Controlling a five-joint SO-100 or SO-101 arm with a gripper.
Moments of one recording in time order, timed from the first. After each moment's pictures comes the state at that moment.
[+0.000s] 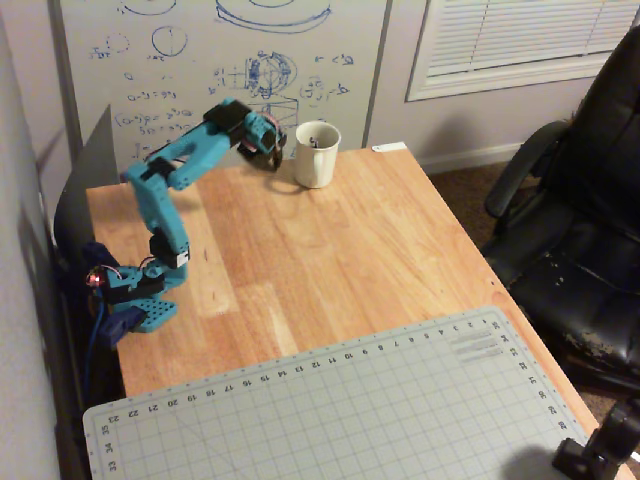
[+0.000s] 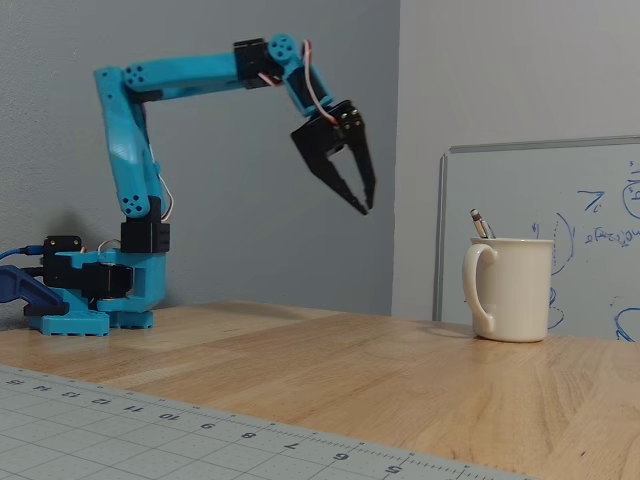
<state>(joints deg) -24.6 99.8 90.7 63.9 -5.4</state>
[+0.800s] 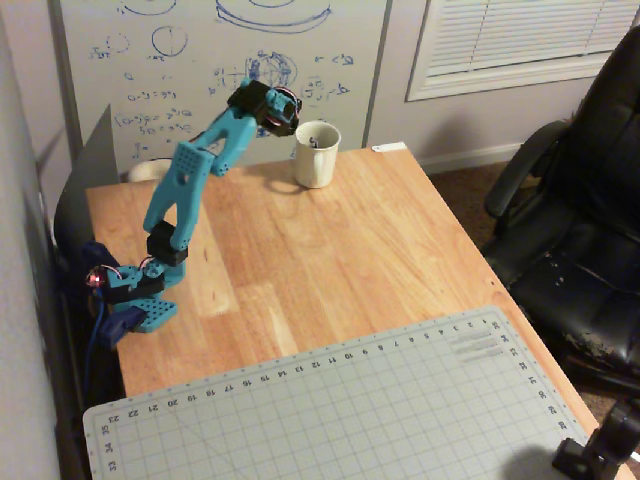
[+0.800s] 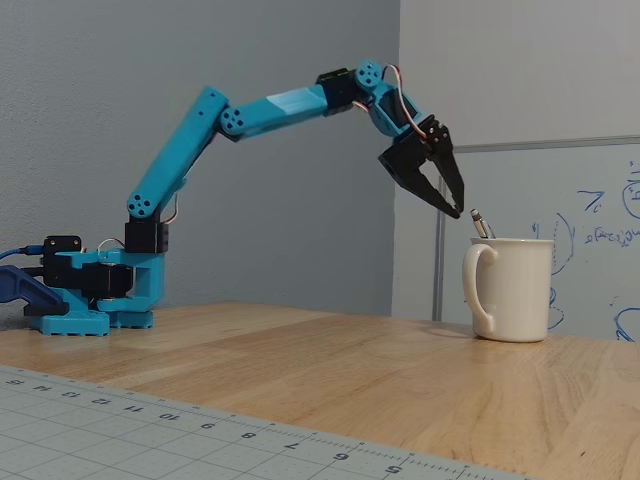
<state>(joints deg) -31.8 54.6 35.5 63.9 -5.4</state>
